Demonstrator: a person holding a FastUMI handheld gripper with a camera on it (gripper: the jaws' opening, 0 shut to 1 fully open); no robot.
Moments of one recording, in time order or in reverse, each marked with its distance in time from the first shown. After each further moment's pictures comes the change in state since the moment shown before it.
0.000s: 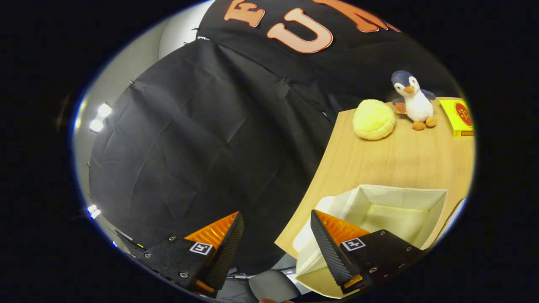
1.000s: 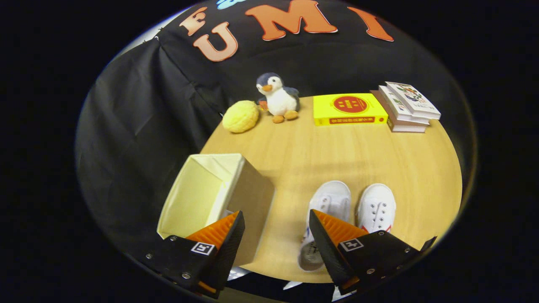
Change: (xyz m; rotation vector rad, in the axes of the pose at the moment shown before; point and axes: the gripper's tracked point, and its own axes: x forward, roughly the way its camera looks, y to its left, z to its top) arm -0.189 -0.263 -0.085 -0.001 0.022 -0.622
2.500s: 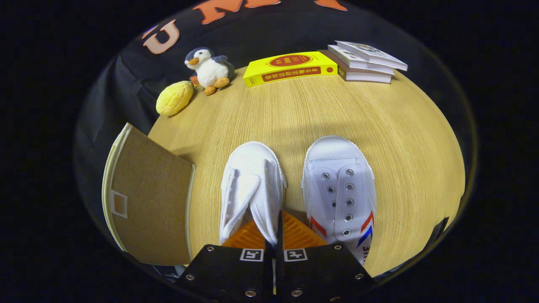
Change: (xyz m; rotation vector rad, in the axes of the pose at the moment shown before) arm 0.073 -0.090 -0.058 0.222 0.118 -0.157
